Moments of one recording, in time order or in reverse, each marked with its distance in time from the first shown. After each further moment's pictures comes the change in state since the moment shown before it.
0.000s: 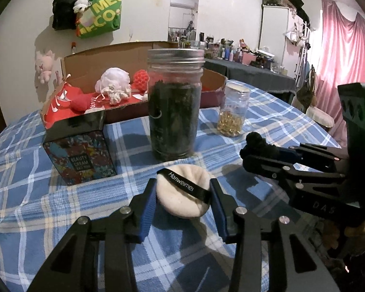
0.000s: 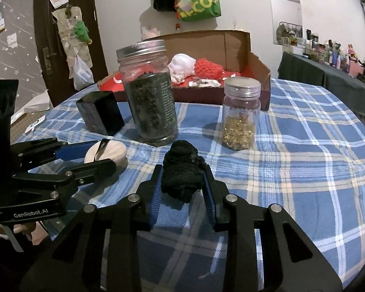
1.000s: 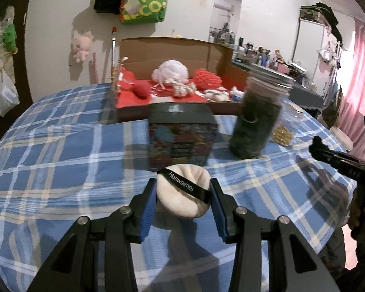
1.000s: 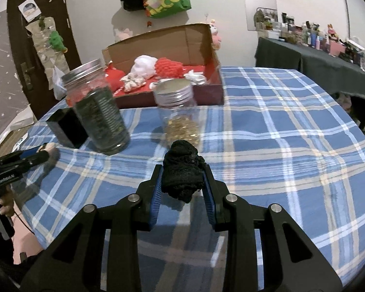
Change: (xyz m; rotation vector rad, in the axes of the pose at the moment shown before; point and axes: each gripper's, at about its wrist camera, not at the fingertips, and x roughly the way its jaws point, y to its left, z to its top) left arm -0.029 0.080 -0.009 -0.157 0.016 0.114; right arm -0.010 -0.062 0.012 0.121 0.044 -0.084
